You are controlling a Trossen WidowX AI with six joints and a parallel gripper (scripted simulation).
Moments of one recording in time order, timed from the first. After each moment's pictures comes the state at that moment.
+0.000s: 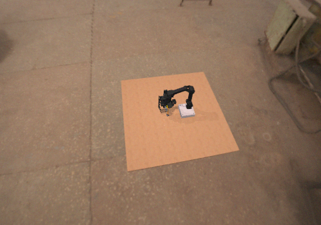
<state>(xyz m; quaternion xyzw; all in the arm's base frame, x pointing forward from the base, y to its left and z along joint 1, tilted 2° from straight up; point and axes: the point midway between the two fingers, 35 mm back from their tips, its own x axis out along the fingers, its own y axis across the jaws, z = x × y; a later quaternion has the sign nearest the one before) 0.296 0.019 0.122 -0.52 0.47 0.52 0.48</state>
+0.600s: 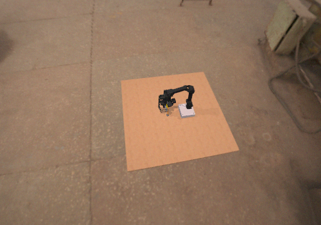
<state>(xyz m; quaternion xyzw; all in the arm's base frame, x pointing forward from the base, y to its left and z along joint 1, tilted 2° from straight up) 0.298 0.003 0.119 -0.52 0.47 0.52 0.48</state>
